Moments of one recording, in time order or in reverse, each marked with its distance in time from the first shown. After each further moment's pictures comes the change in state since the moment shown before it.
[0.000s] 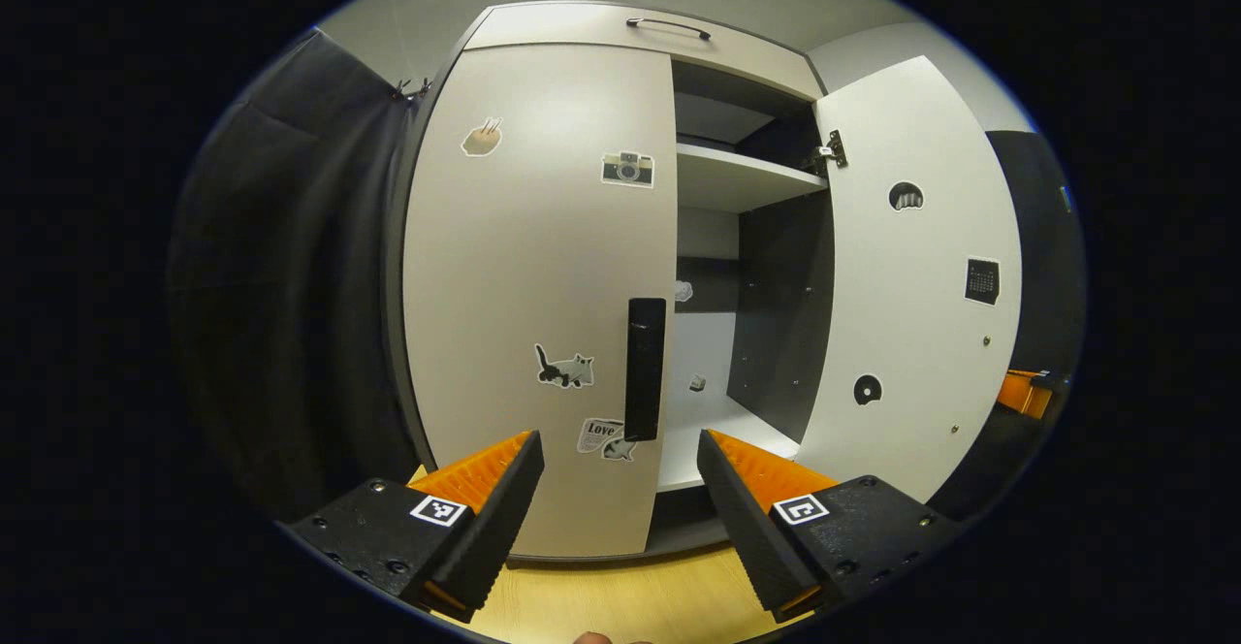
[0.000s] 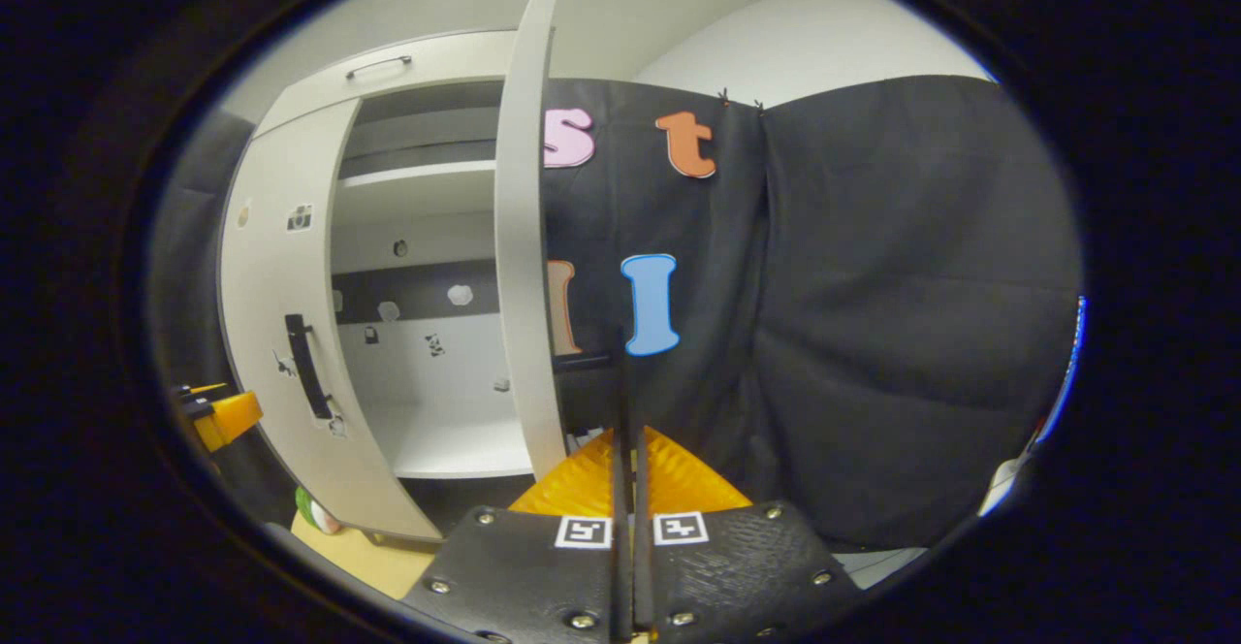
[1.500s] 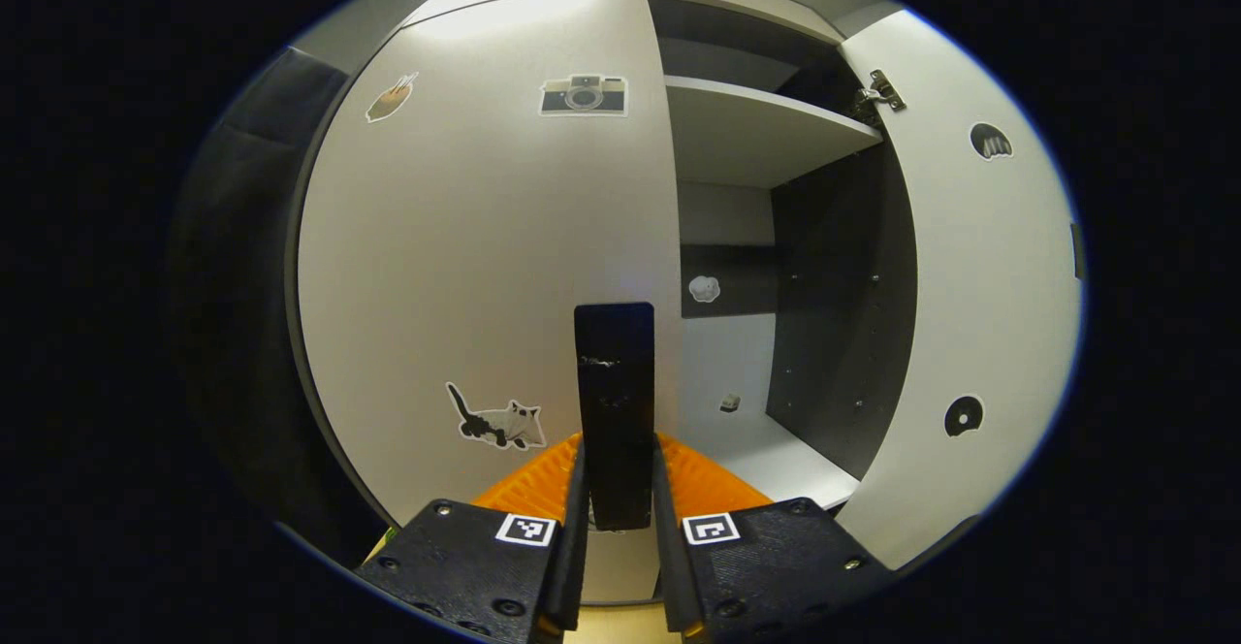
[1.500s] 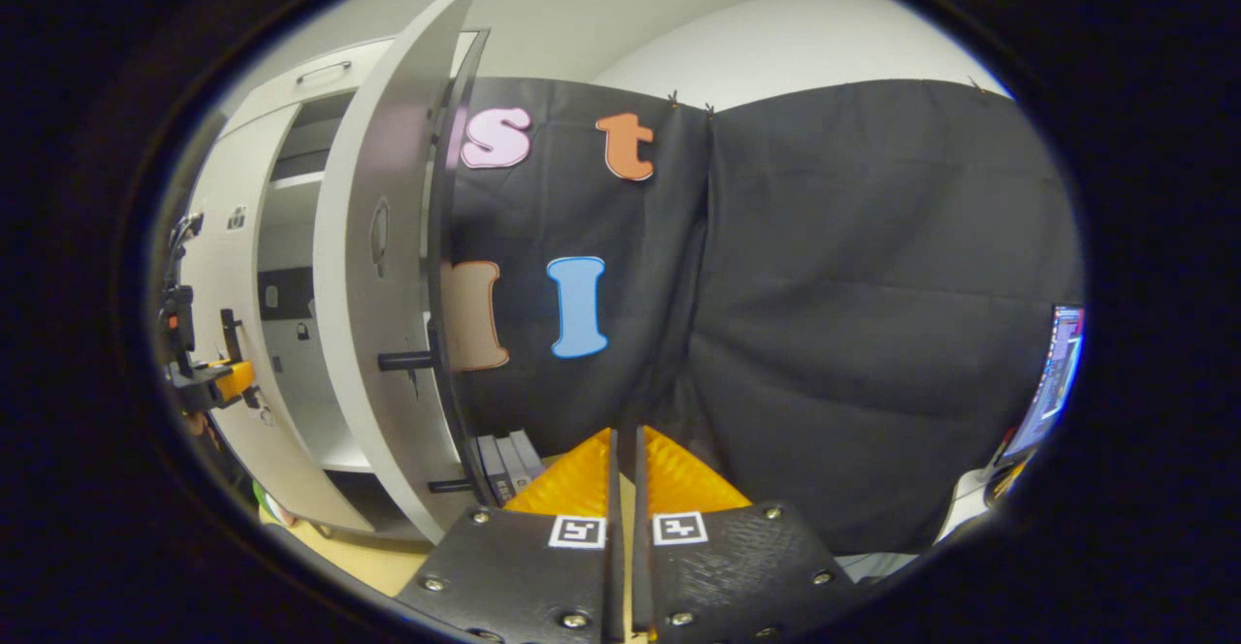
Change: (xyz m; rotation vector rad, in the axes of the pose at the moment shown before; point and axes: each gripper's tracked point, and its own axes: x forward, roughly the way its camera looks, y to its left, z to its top) left arm 0.119 -0.010 -0.001 0.050 0.000 0.096; right arm 0.007 -0.084 0.003 -0.022 -0.002 -0.140
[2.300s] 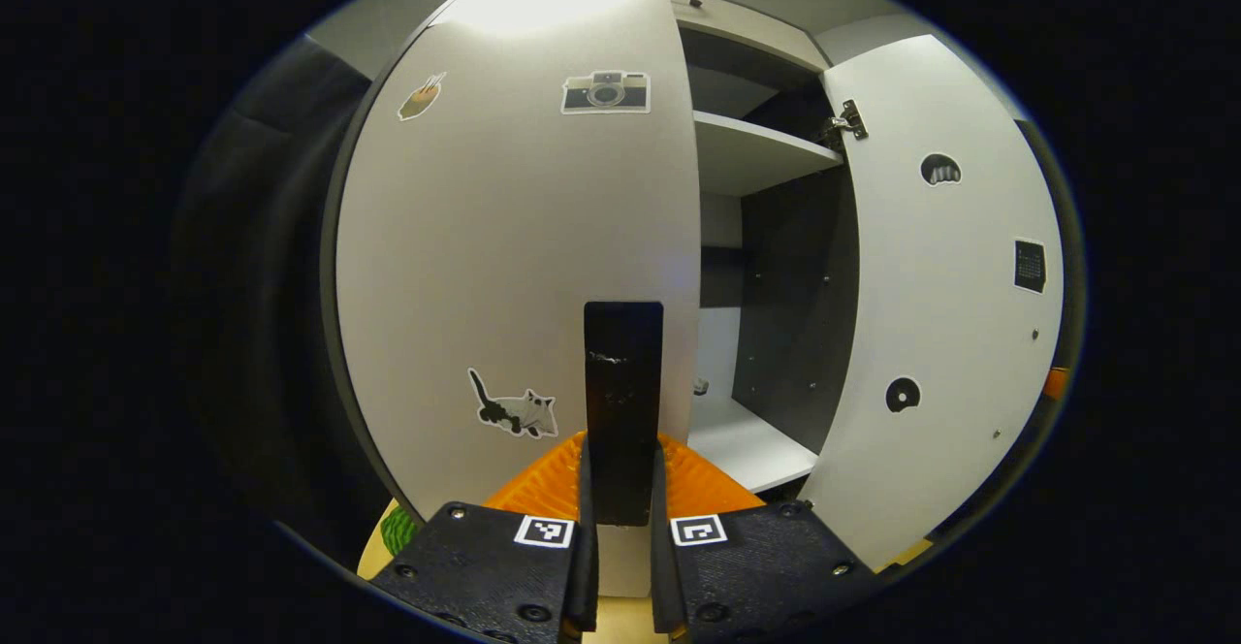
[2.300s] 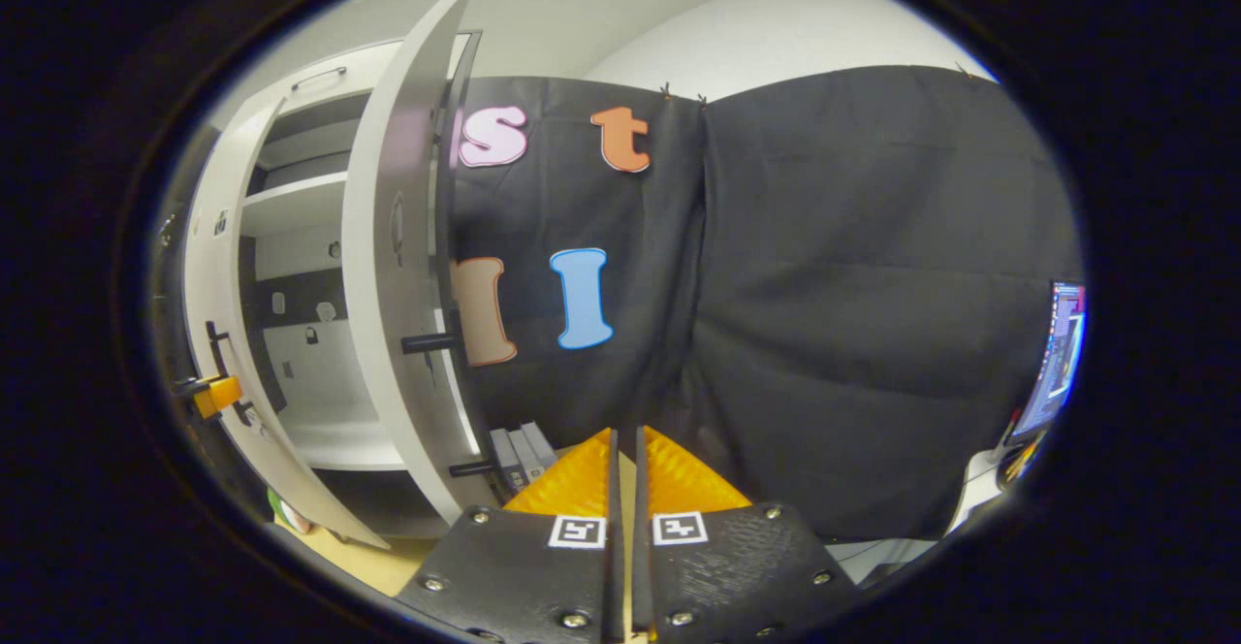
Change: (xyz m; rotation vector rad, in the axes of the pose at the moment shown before) left arm -0.058 0.008 -0.005 -0.027 0.009 -0.113; right arm -0.015 0.009 -0.009 0.044 0.026 -0.002
